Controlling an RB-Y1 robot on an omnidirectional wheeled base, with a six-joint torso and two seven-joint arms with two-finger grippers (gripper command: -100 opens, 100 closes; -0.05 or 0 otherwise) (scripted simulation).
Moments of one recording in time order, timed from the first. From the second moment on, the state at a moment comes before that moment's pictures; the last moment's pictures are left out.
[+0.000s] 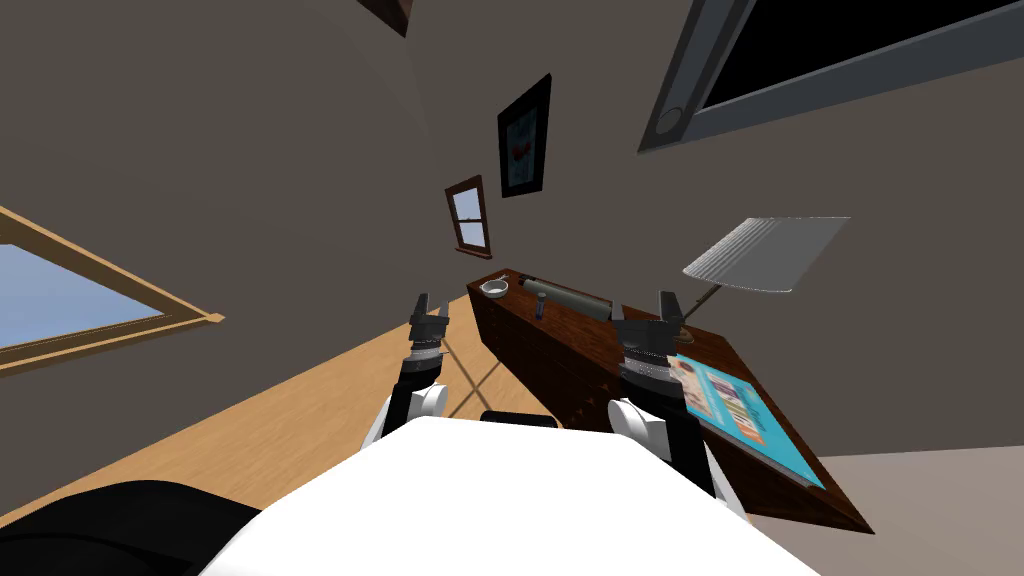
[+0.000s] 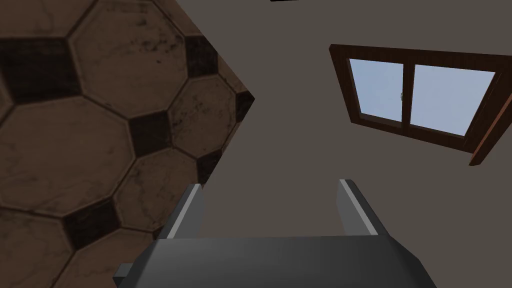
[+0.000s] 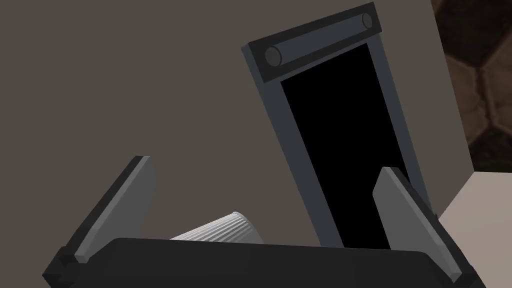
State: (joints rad) left arm 0.48 0.03 -0.03 -2.21 0.01 -0.50 0.11; right arm 0.51 -0.04 -0.04 -2.30 -0.11 -0.49 -0.10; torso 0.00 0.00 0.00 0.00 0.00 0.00
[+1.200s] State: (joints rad) left arm 0.48 0.03 -0.03 -2.21 0.01 -0.50 0.11; right arm 0.28 -0.15 -0.06 -2.08 -0.37 -0.47 -0.34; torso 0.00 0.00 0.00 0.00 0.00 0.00
